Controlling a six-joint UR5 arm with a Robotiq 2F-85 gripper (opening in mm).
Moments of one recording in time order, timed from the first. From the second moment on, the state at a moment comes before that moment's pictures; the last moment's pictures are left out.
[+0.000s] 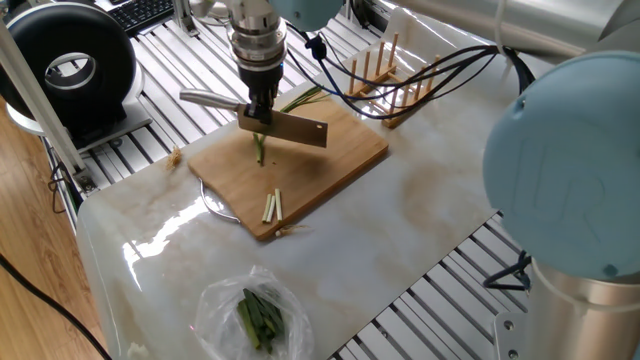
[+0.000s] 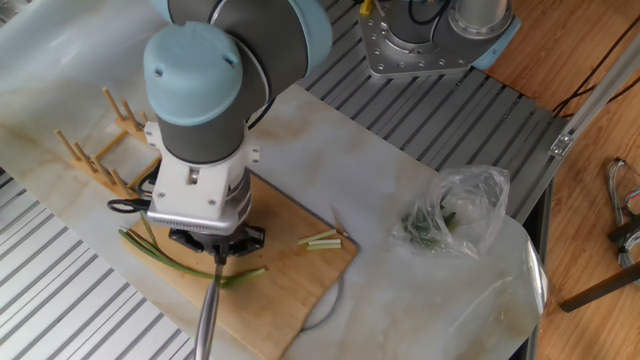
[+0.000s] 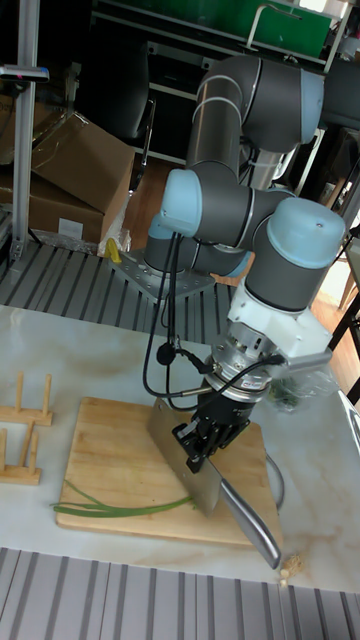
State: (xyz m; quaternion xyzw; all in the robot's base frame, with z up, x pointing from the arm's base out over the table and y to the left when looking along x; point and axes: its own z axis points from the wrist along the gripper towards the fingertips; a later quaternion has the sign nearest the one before) arm 0.657 0.066 0.074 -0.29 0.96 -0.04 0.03
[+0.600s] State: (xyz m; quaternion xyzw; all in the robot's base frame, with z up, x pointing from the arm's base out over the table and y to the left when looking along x) arm 0.641 0.063 0.072 -0.30 0.95 -0.04 -0.01
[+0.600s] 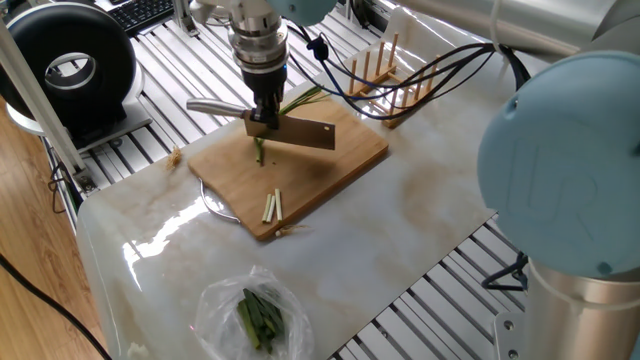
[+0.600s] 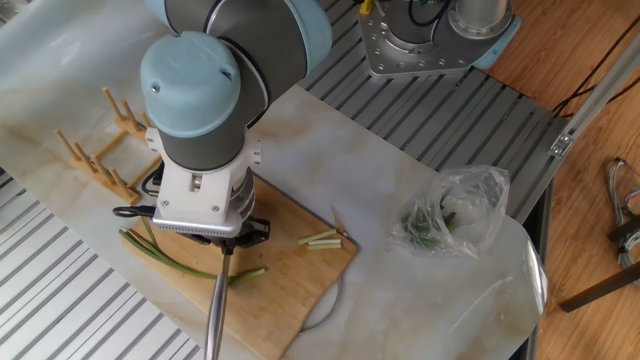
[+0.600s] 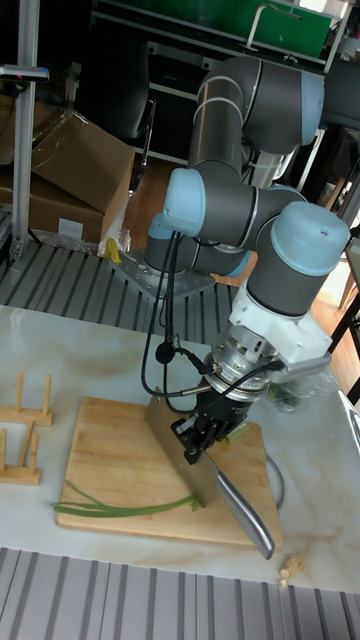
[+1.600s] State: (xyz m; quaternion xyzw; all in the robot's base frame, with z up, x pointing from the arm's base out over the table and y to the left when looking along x) arm 0.616 0.075 0.072 -0.30 0.95 -0.02 -0.04
